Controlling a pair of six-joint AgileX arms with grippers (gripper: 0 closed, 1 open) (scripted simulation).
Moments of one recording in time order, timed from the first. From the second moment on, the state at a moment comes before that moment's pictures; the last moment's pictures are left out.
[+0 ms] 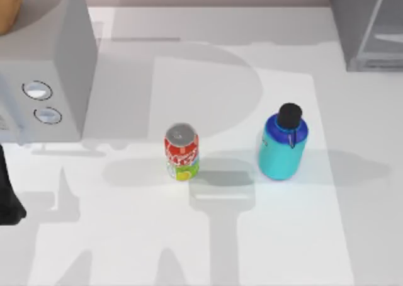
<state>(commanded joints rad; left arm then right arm) 0.00 0.00 0.00 0.00 0.00 0.00 -1.81 1.82 1.34 -1.50 -0.95 -2.06</state>
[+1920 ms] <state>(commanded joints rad) 0.00 0.00 0.00 0.00 0.00 0.00 -0.94 1.83 1.30 -0.30 -0.76 -0.65</state>
